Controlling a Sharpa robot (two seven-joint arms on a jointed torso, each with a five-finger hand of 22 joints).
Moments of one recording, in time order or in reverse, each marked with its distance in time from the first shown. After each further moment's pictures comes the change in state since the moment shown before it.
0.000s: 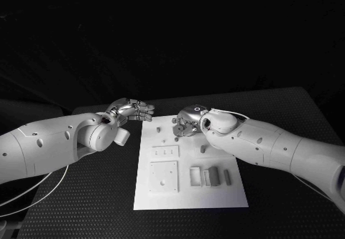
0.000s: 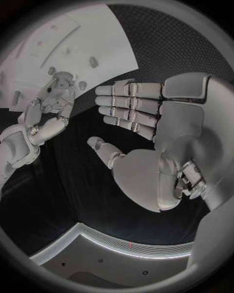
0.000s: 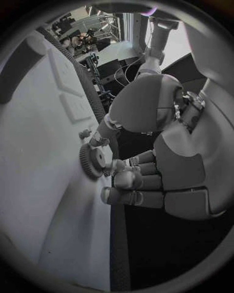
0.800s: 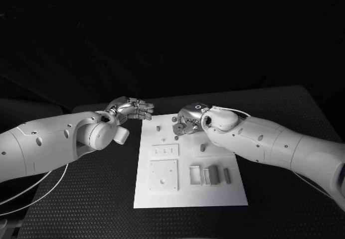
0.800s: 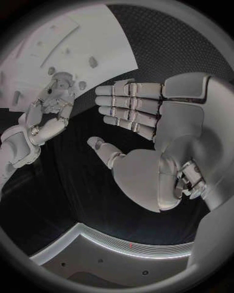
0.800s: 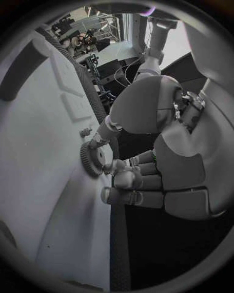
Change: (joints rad) left arm 0.000 -0.001 0.000 0.000 0.000 0.000 0.000; left_hand 0.000 0.000 0.000 0.000 0.000 0.000 0.000 0.000 0.000 0.000 0.000 0.000 0.000 0.000 0.000 0.000 0.002 0.000 0.000 0.000 0.000 0.000; right arm 0.004 -0.004 0.001 -0.008 0.006 0.011 0.016; right_hand 0.018 0.047 -0.022 -0.042 0.000 -0.007 0.004 0.000 -0.006 -0.007 0.000 0.010 -0.007 0.000 0.000 0.000 0.002 0.000 -0.007 0.000 0.000 0.000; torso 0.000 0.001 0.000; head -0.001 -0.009
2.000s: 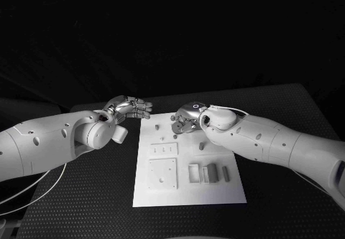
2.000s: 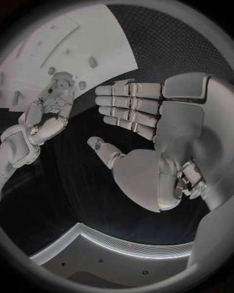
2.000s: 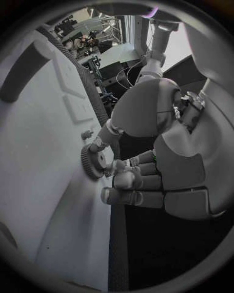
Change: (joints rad) left arm 0.000 0.000 0.000 0.000 0.000 0.001 -0.001; left_hand 0.000 0.000 0.000 0.000 0.000 0.000 0.000 0.000 0.000 0.000 0.000 -0.004 0.000 0.000 0.000 0.000 0.002 0.000 0.000 0.000 0.000 0.000; right arm 0.000 0.000 -0.006 0.003 -0.019 0.000 0.015; right_hand 0.034 0.090 0.006 -0.113 -0.004 0.013 -0.012 0.030 0.007 -0.003 -0.011 0.015 -0.017 -0.004 -0.004 0.000 0.001 0.000 -0.003 0.004 0.000 0.000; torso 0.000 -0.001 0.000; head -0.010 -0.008
